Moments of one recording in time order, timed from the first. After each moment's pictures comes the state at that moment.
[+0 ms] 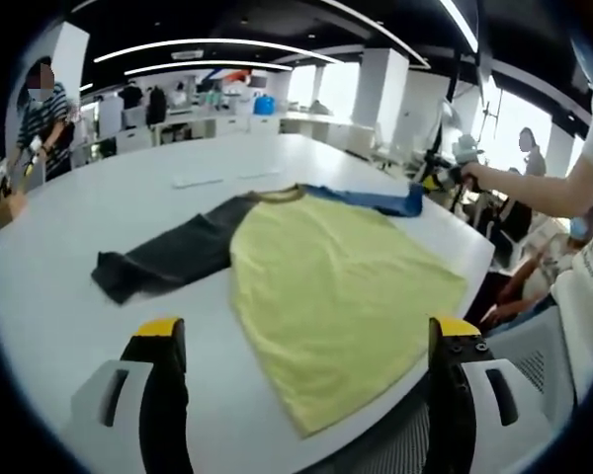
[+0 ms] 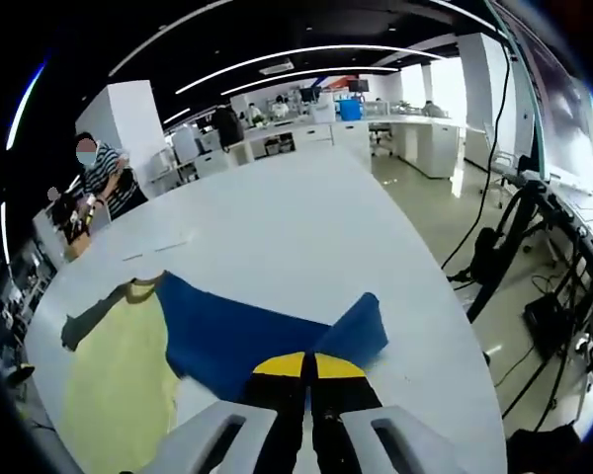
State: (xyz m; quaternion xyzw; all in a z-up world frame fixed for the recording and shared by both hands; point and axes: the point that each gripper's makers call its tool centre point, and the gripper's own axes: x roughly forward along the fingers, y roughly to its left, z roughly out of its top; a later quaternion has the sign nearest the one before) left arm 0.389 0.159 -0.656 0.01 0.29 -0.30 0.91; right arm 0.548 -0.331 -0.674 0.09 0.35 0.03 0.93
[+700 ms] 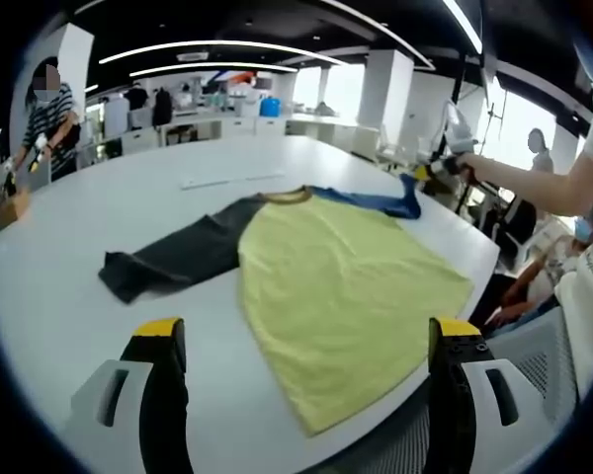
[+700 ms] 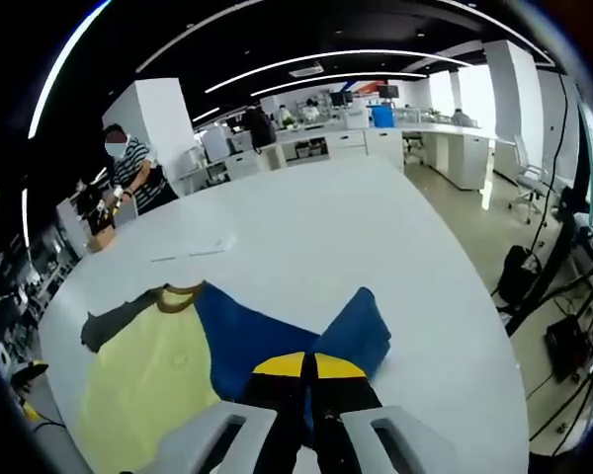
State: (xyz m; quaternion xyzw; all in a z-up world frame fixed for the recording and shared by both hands) left arm 0.393 0.172 -0.661 0.02 0.29 -0.28 0.91; right arm 0.581 -0.278 -0.656 0.08 0.33 0.09 0.93
